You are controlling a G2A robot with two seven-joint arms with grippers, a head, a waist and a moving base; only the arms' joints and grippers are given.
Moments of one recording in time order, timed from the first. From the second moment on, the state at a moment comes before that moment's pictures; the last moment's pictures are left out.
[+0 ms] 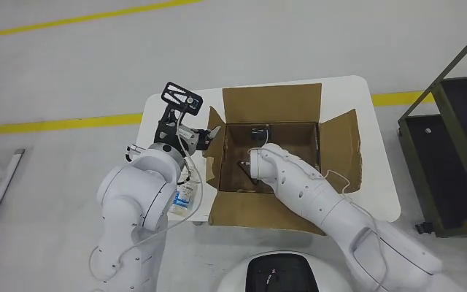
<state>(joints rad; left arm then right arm) 0.88 -1.33 -1.32 -2.09 1.42 -0.26 -1.17 -0.46 -1.69 0.70 -0.70 -0.79 0.69 0.82</state>
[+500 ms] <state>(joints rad) 0.88 -1.33 -1.32 -2.09 1.42 -0.26 -1.17 -0.48 -1.70 0.77 -0.76 -0.76 0.67 0.76</state>
